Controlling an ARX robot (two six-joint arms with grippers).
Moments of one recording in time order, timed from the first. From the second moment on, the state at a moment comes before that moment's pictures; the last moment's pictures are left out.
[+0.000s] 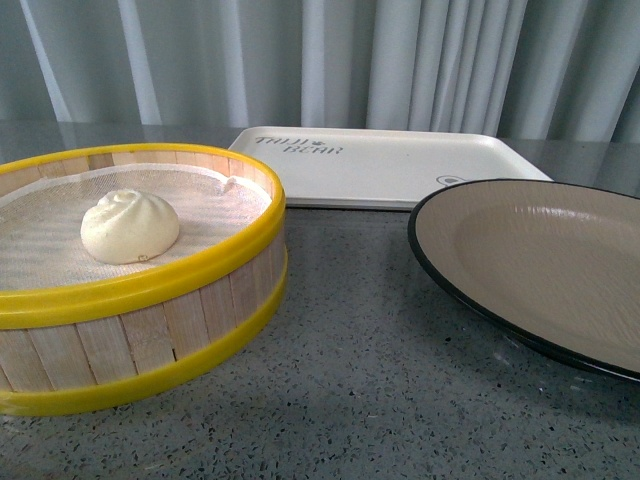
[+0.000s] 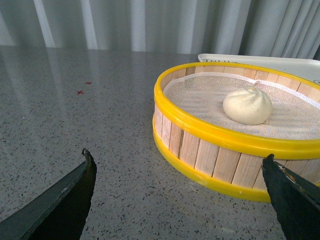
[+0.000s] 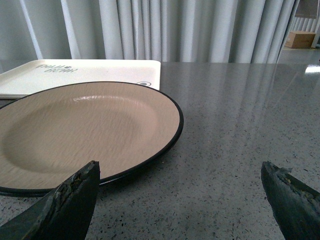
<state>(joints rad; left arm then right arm) 0.00 0.00 0.03 0.00 0.00 0.00 0.00 0.00 0.01 0.00 0.00 0.00</state>
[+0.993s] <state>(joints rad) 0.00 0.00 0.03 0.00 0.00 0.00 0.00 0.00 0.01 0.00 0.00 0.00</state>
